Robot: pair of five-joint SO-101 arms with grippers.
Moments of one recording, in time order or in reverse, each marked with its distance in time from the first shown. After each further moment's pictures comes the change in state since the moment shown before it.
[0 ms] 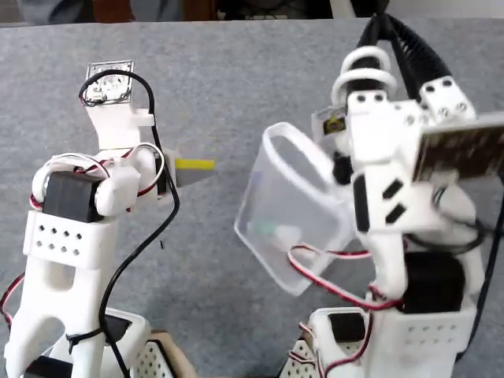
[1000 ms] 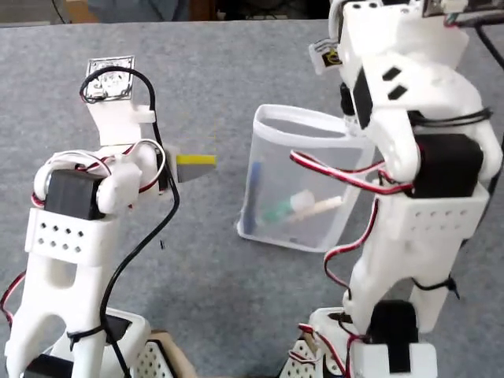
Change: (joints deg) left arm 0.0 0.5 0.0 -2.2 0.0; right arm 0.4 37.2 -47.0 25.1 -5.1
